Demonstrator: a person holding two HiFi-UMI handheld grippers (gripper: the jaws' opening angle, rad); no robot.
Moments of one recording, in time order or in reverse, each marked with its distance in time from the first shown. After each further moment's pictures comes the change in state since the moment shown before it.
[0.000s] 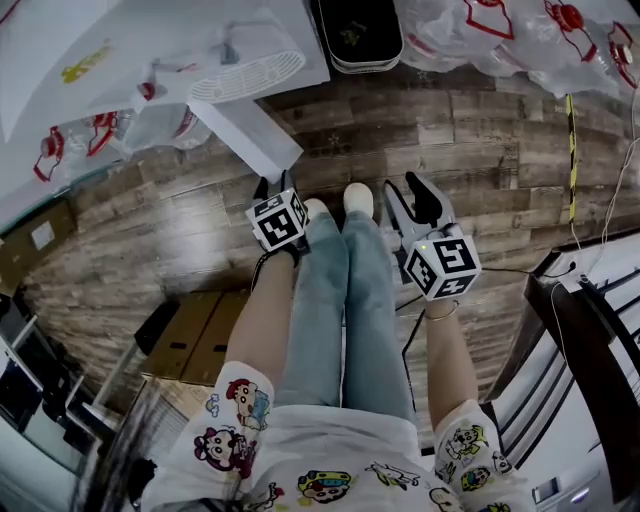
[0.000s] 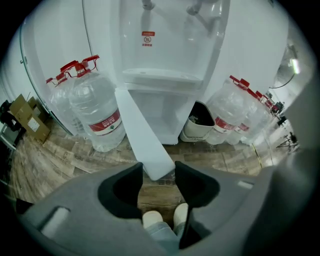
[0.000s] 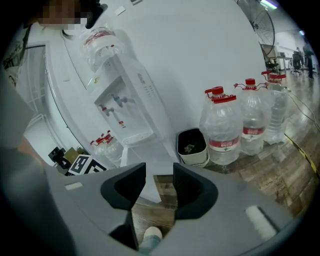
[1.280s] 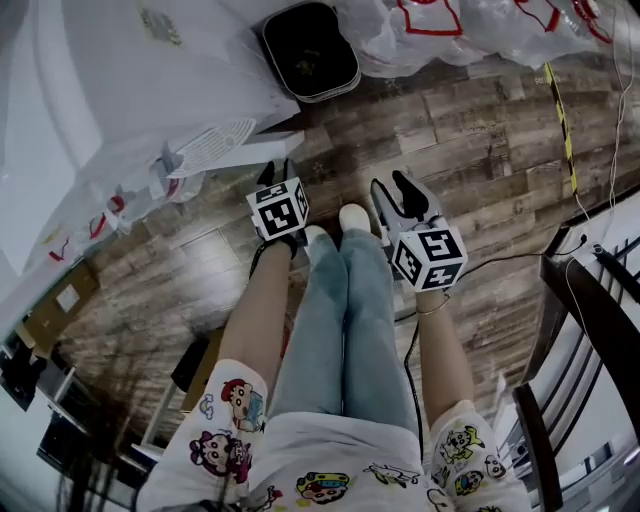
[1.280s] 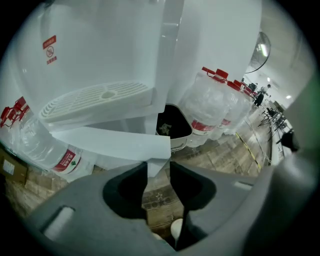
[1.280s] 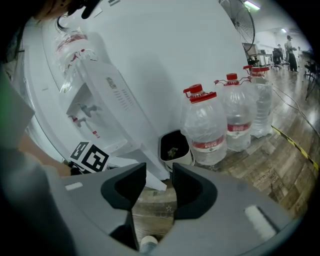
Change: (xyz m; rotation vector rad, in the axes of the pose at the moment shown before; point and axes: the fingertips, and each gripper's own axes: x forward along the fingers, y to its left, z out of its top) left arm 0.059 -0.114 0.100 0.279 0.009 -0.167; right arm 0.029 -0.073 0.026 0.133 -0.021 -0.136
